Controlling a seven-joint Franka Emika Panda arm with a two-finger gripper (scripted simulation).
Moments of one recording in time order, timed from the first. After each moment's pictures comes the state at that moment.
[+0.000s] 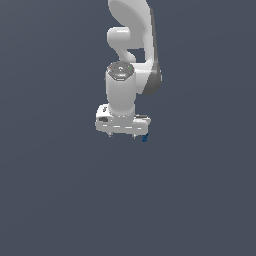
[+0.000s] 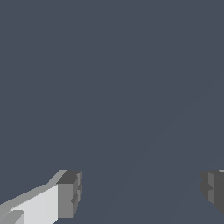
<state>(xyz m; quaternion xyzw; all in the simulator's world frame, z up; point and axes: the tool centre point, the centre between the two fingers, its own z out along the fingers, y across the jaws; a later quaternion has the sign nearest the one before) -0.014 -0.024 0.155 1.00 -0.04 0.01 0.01</state>
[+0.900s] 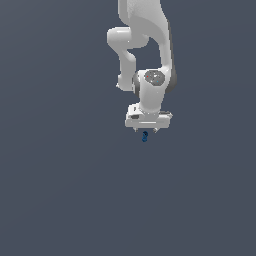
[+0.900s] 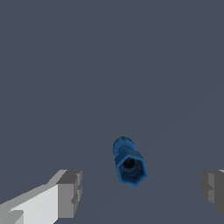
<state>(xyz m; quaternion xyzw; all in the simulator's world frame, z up) -0.090 0.088 0.095 1.00 -0.02 0.00 0.00</state>
